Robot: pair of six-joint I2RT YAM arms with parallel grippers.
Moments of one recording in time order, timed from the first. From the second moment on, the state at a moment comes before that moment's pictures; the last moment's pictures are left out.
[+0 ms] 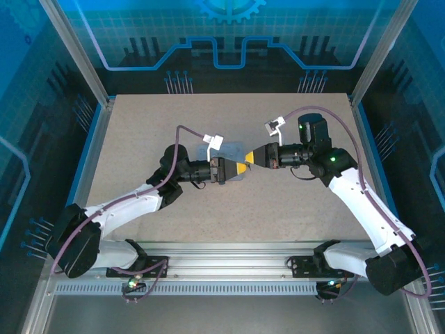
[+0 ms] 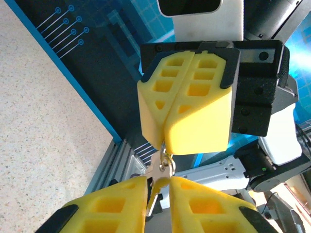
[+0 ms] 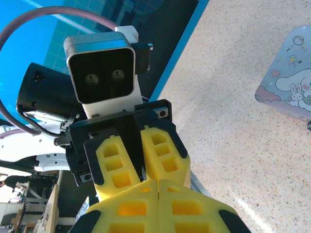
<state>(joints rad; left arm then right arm) -0.64 1.31 0.75 0.61 0.78 -1.02 0.39 1.17 1.14 -0.54 -0.90 0.55</state>
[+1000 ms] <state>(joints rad) -0.64 1.31 0.79 0.55 0.75 -0.98 0.39 1.16 1.14 -0.53 -0.91 0.55</state>
